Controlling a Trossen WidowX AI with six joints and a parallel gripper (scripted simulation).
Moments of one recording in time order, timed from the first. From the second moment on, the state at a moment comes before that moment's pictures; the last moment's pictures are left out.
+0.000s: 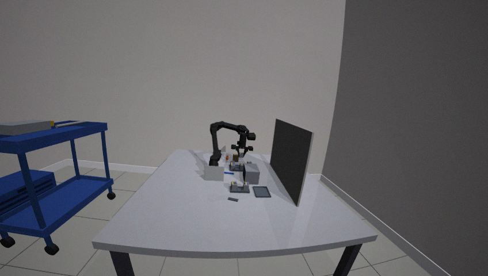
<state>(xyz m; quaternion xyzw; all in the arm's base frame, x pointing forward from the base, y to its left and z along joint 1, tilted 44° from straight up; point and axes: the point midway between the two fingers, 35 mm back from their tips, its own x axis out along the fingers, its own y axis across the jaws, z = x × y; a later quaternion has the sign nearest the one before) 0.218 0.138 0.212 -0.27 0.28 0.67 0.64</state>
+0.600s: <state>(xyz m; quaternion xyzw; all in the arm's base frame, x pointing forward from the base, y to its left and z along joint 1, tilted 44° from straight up) 0.246 0.102 0.225 -0.28 0.28 0.66 0.64</state>
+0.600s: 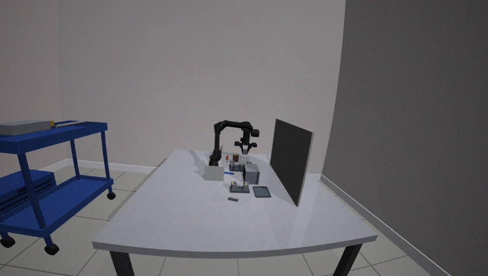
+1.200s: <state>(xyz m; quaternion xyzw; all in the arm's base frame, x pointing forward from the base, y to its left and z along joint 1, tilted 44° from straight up) 0.315 0.040 0.174 -0.28 0.31 0.64 0.64</state>
